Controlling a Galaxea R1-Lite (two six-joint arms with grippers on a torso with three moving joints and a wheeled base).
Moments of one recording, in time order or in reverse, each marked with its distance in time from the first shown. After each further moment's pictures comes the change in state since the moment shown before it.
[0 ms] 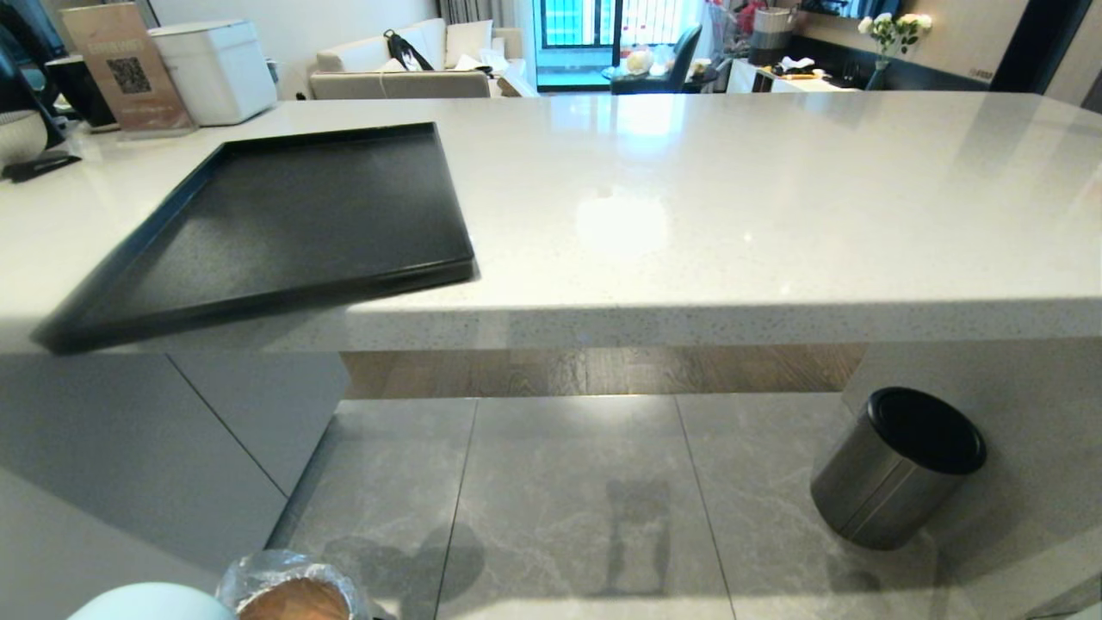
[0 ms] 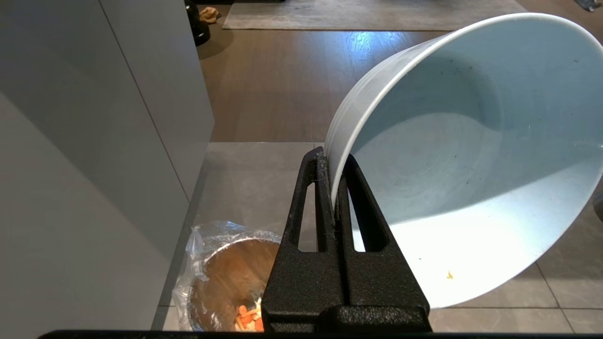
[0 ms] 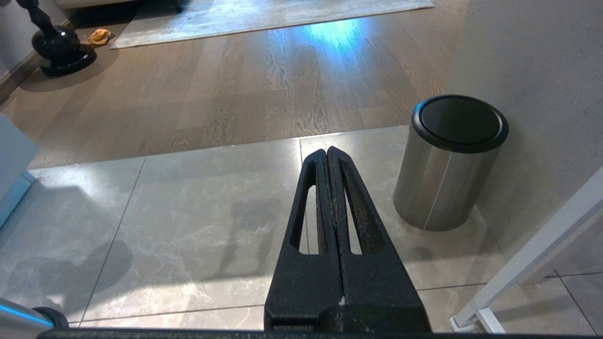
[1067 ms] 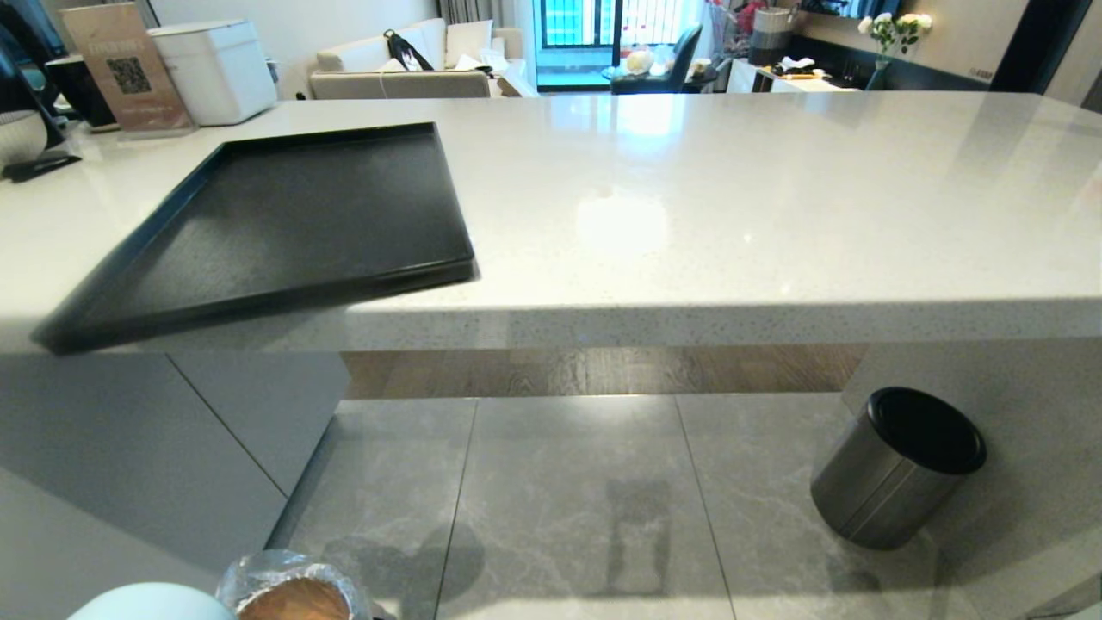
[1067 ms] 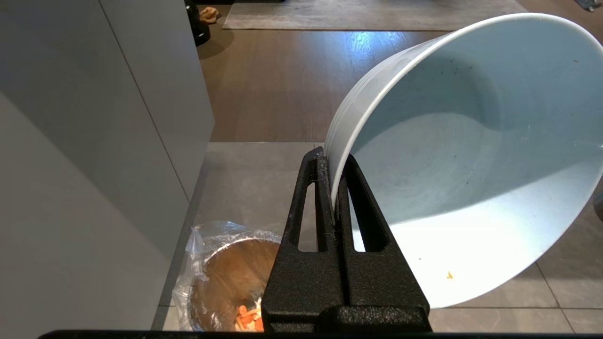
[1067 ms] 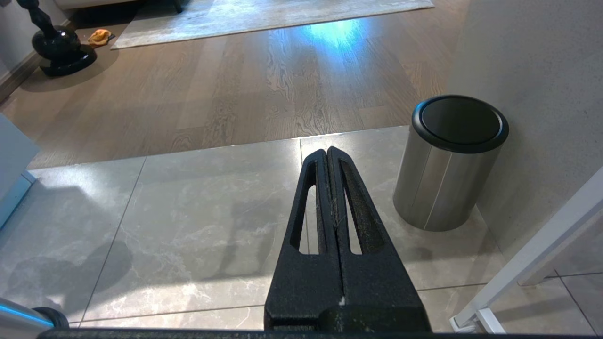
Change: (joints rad) left arm 0.000 0.000 0.000 0.000 0.000 0.000; right arm 0.000 0.000 0.000 0.000 0.000 0.000
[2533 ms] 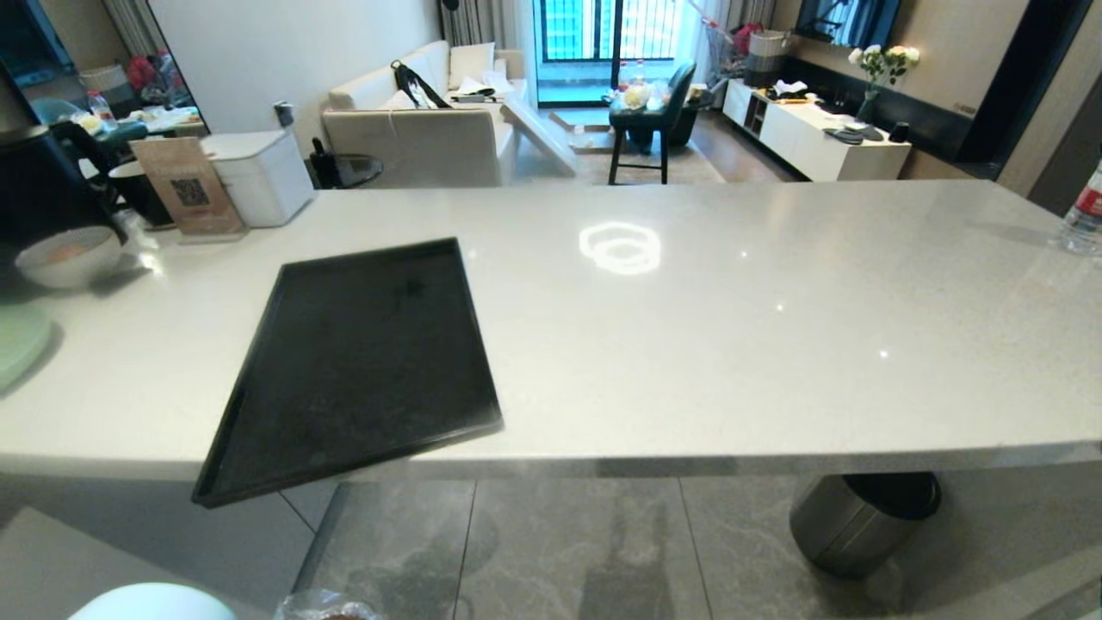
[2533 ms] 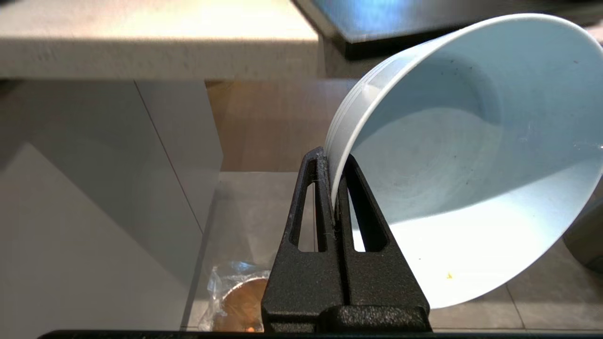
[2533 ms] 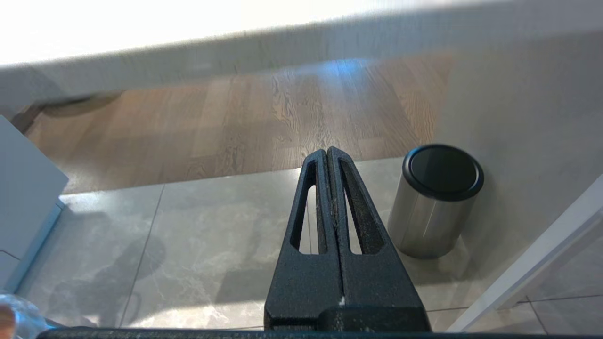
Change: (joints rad) left arm 0.000 0.000 0.000 0.000 0.000 0.000; right arm 0.000 0.000 0.000 -0.001 0.000 0.001
